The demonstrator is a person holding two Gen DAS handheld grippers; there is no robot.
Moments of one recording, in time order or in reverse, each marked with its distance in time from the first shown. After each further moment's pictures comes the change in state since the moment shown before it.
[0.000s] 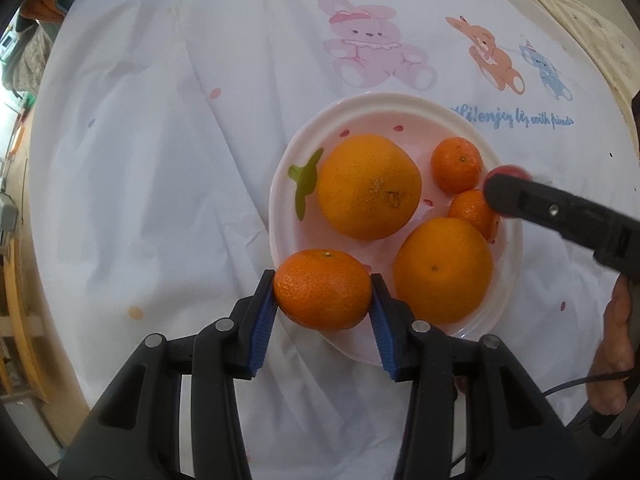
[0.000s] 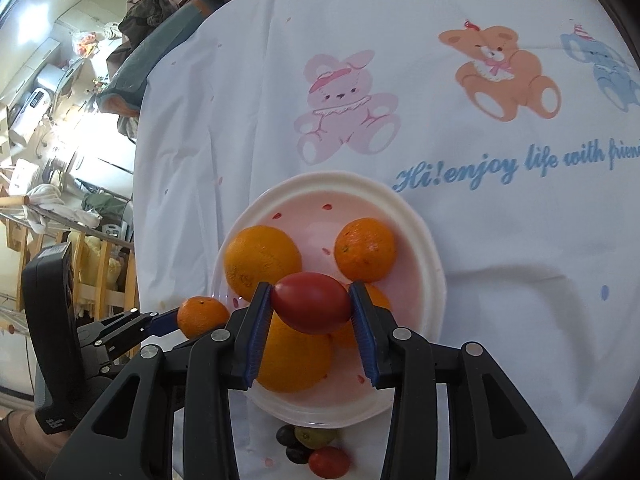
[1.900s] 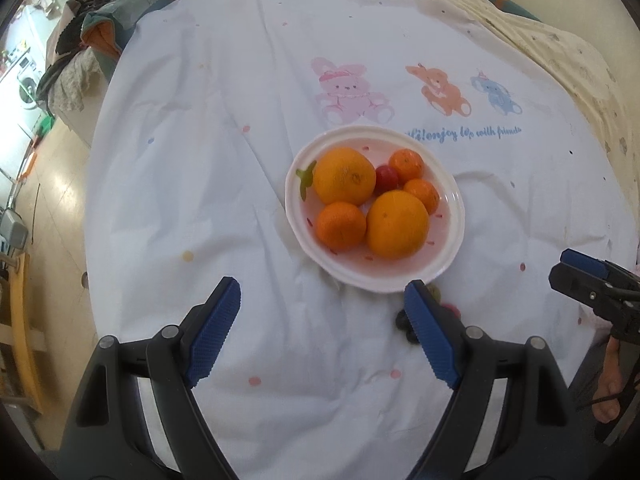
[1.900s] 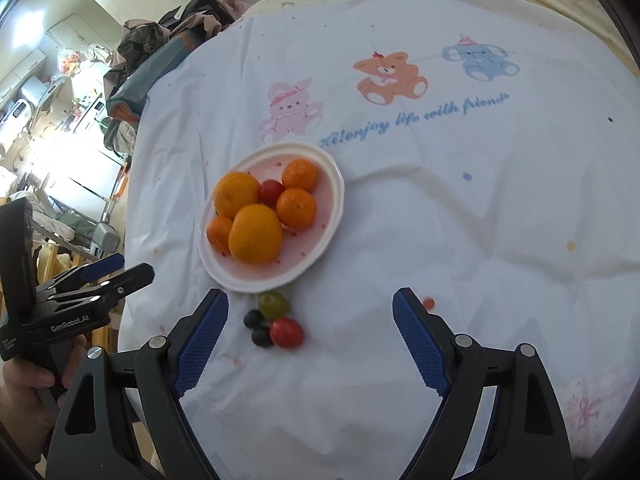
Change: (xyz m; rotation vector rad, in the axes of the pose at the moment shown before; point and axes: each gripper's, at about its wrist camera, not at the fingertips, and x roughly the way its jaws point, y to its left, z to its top) left arm -0.088 -0.003 -0.072 0.027 -0.208 0.001; right arm -0.108 0.001 -0.122 0.033 -0.155 -0.175
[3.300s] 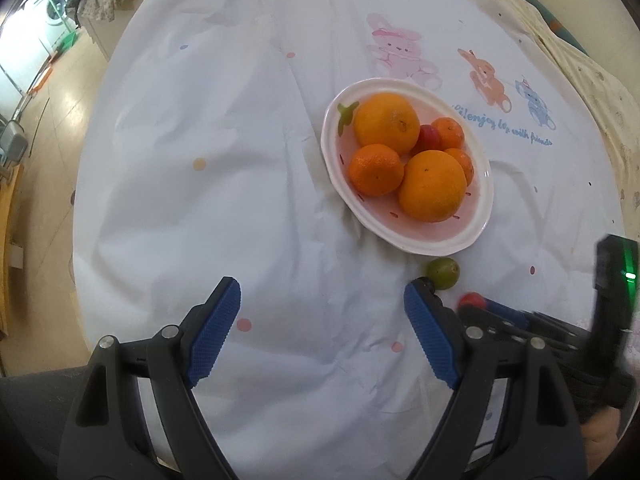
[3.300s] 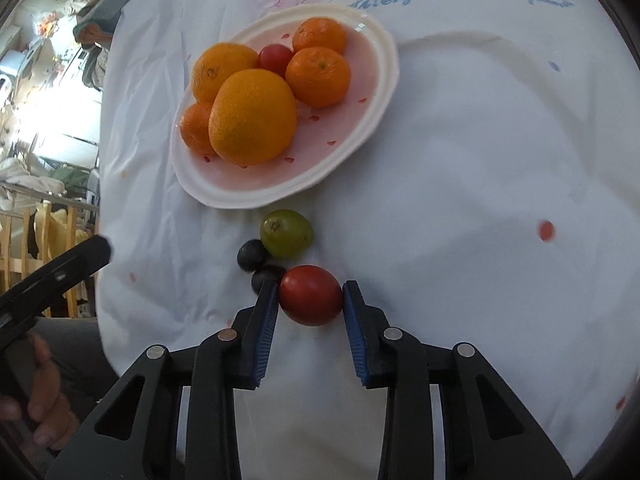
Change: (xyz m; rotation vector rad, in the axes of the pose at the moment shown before) left arm 0.024 0.024 -0.029 -0.229 0.127 -0.018; right arm 0.090 0.018 -0.030 0.025 0.294 0.025
